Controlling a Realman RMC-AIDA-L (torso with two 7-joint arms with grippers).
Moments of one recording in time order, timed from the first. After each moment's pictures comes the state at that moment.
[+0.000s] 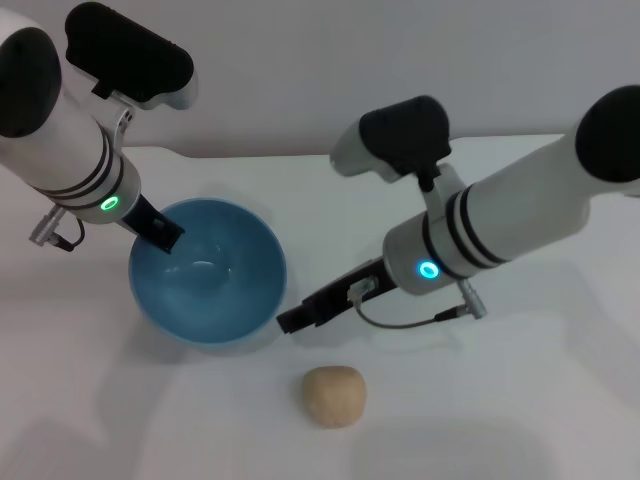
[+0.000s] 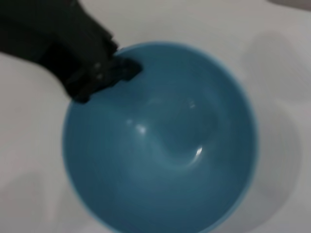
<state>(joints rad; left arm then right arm) -0.72 -2.06 1.59 1.16 -0.22 -1.26 0.17 0.83 2.08 1.33 0.79 -2.03 0.92 -0.45</state>
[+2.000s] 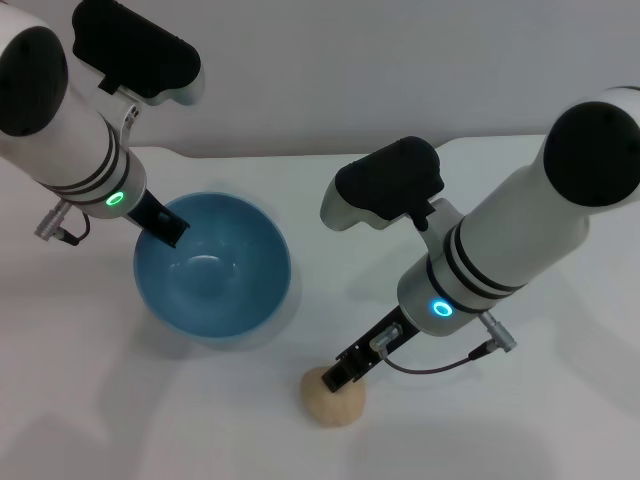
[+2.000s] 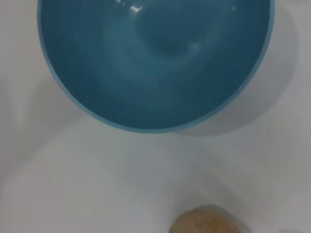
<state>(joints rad) -0.73 -2.06 1.60 1.16 -0.22 -1.24 0.17 0.81 2.08 1.23 0.96 -2.29 1.13 -0.16</state>
